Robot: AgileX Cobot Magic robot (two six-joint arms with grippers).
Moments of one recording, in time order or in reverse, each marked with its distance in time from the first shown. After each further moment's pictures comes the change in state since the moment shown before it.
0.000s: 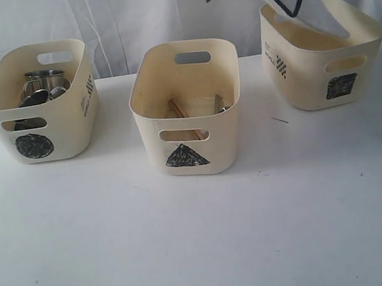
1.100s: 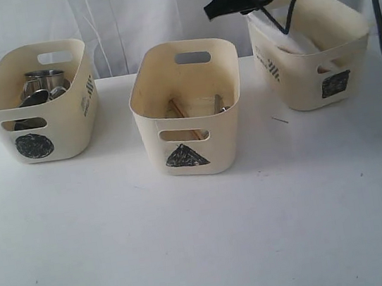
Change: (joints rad) left arm 0.000 0.000 0.000 0.000 0.000 0.000; right arm -0.030 0.099 -0.022 0.031 -0.033 -0.002
